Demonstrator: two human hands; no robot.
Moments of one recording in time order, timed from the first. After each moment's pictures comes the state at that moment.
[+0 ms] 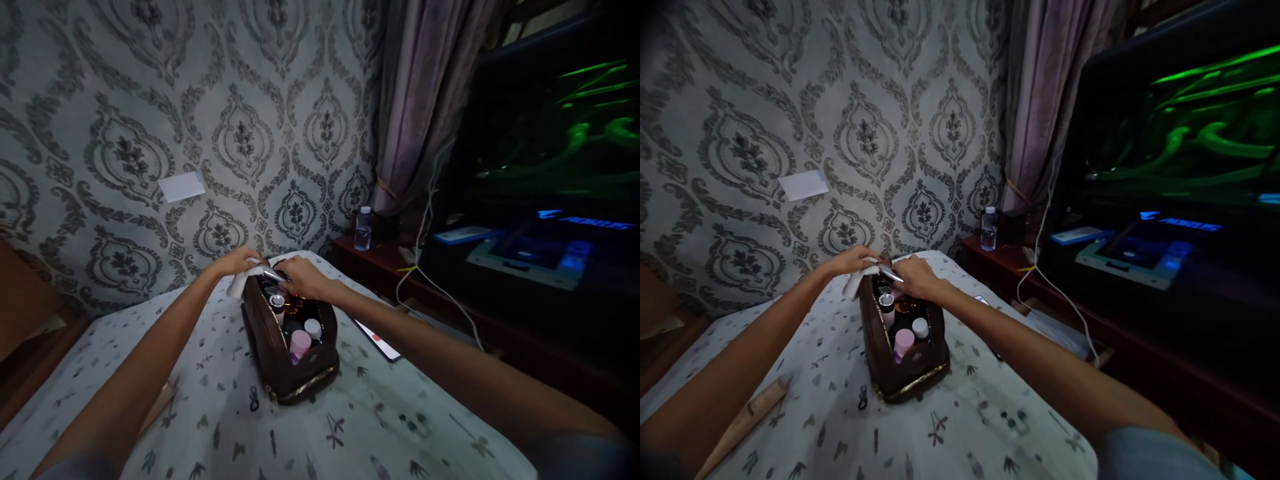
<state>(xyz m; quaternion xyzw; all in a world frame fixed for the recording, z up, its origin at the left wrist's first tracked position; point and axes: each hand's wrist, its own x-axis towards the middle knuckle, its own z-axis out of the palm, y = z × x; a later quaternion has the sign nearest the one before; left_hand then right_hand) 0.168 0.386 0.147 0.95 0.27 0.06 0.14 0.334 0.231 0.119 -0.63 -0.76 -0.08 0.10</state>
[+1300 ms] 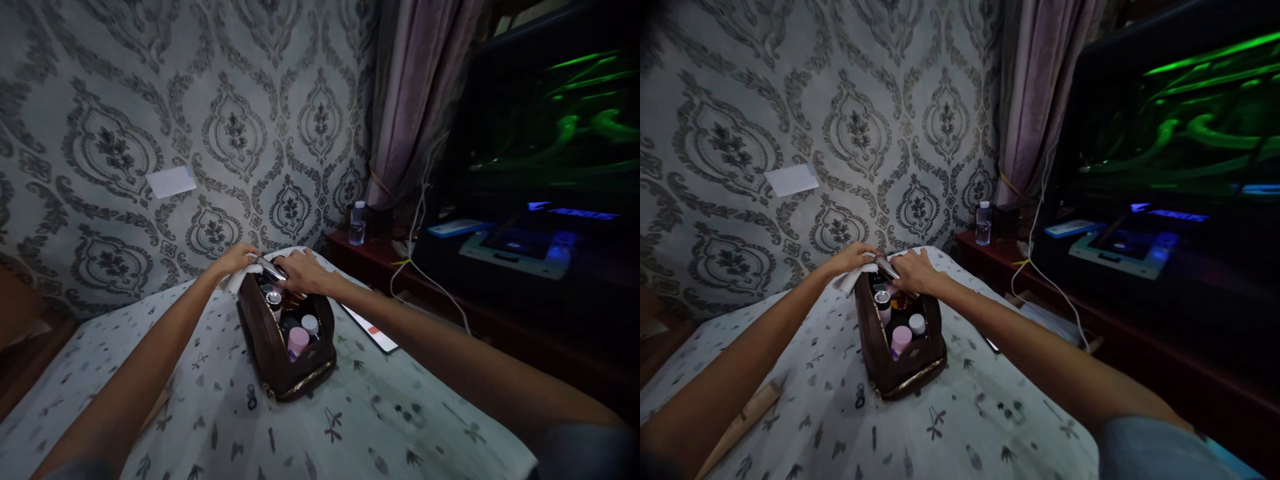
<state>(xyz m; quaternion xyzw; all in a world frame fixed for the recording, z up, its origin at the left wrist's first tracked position) 0.177 0.399 0.124 0.92 0.28 0.16 0.24 0.334 0.225 0.127 -0.66 -0.74 -0.07 0.07</state>
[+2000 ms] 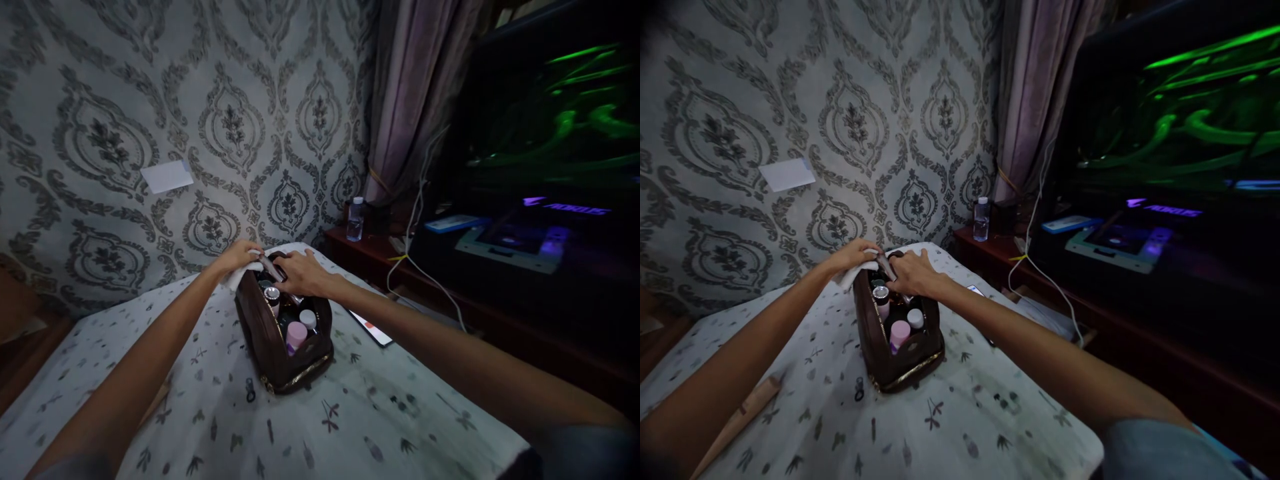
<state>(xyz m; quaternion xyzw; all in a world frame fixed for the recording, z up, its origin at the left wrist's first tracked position) 0.184 0.395 0.120 0.92 0.27 0.16 0.23 0.327 0.212 0.123 -0.66 -0.74 -0.04 0.09</state>
